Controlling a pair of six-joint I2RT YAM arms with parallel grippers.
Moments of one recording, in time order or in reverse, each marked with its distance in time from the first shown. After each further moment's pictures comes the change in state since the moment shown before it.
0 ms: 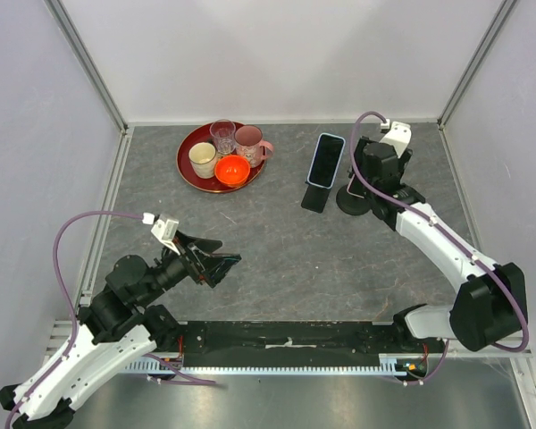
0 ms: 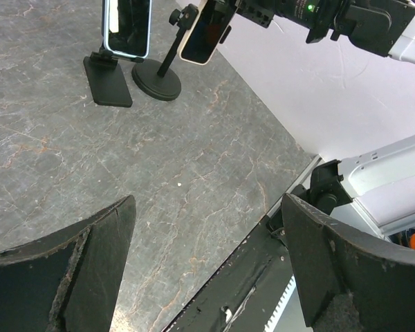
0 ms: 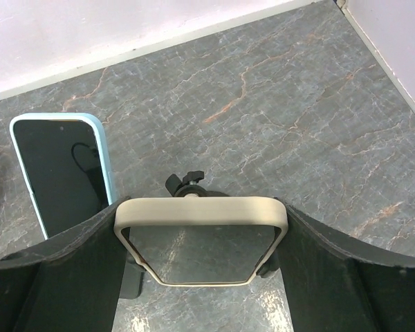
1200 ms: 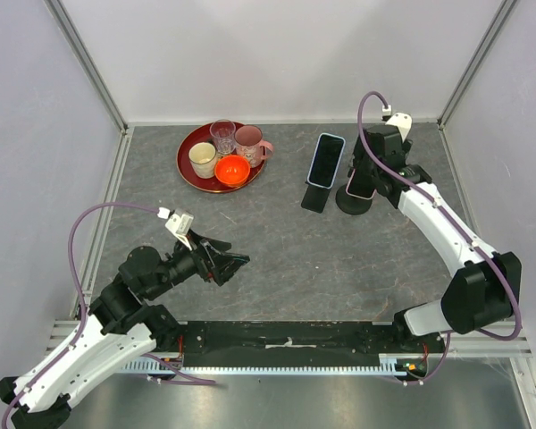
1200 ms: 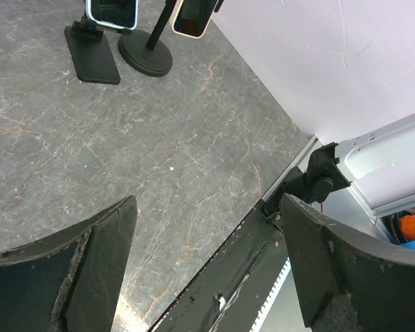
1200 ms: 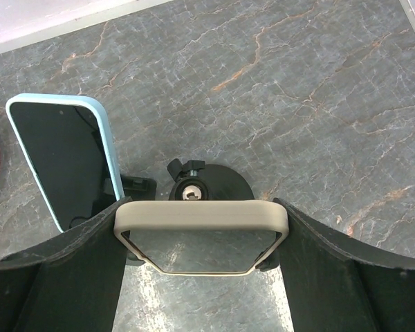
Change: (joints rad) left arm 0.000 0.103 0.000 0.029 0.060 -0.021; right arm -0.059 0.112 0.205 -0.283 -0.166 0.049
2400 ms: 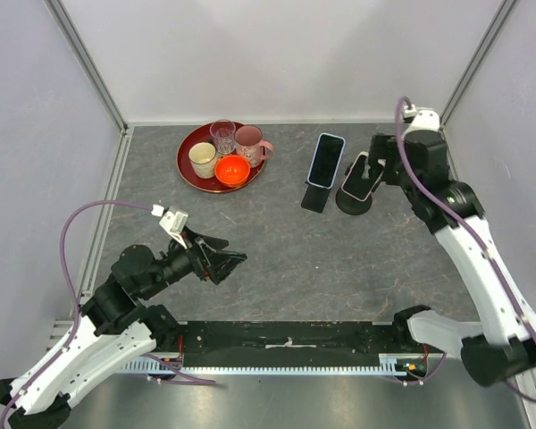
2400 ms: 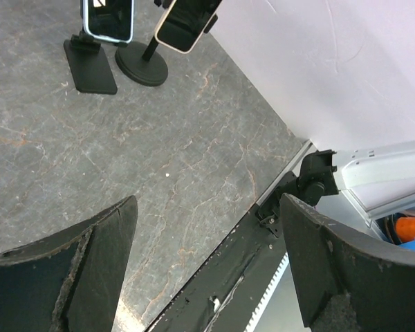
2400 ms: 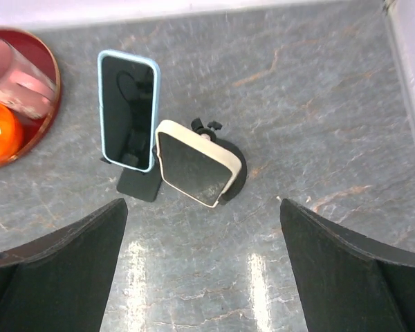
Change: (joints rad) left arm 0.000 0.009 0.047 -0.025 0.007 0.001; right arm 0.004 -0.257 0.096 -0.287 -0.151 -0.134
